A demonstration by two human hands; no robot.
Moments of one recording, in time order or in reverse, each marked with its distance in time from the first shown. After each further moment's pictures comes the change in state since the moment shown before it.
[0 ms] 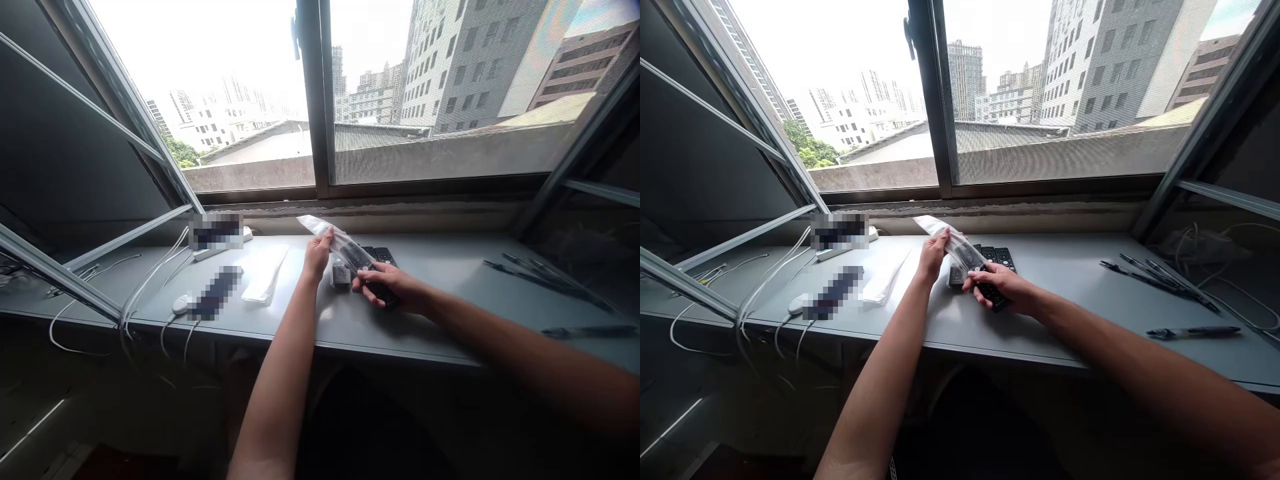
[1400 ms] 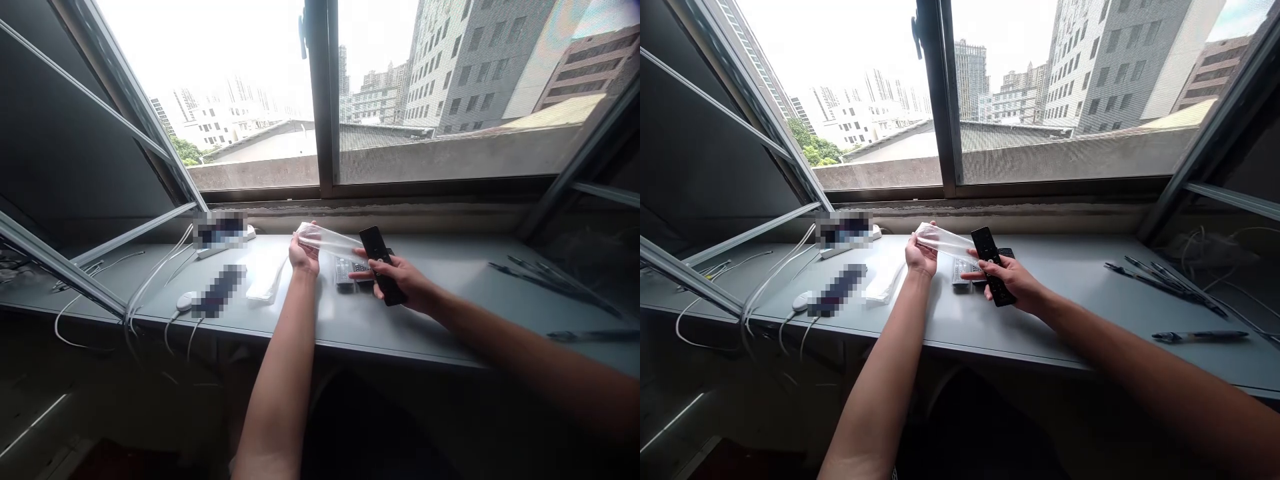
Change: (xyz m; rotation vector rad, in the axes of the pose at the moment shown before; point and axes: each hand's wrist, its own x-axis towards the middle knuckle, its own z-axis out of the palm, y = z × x) left_hand 0.001 0.021 -0.026 -0.567 0.364 -0.051; right_hand 0.000 -0.008 0.004 0.051 0.118 -0.193
